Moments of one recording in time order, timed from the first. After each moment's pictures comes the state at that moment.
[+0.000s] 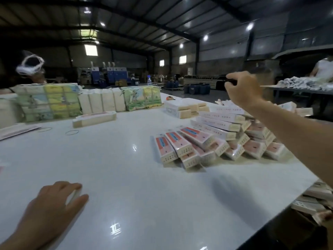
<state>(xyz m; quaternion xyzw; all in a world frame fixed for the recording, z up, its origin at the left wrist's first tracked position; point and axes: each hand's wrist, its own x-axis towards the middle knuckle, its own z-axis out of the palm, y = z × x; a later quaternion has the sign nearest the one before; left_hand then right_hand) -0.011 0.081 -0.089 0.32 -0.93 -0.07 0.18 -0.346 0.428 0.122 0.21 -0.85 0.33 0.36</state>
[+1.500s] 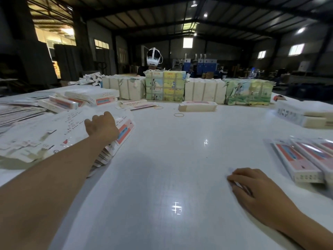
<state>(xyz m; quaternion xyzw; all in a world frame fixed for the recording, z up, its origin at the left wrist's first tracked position) 0.088 -0.094 -0.005 0.67 -0.73 0.07 0.16 -0.155 0.250 -0.069 0.58 -0.79 0.20 0.07</state>
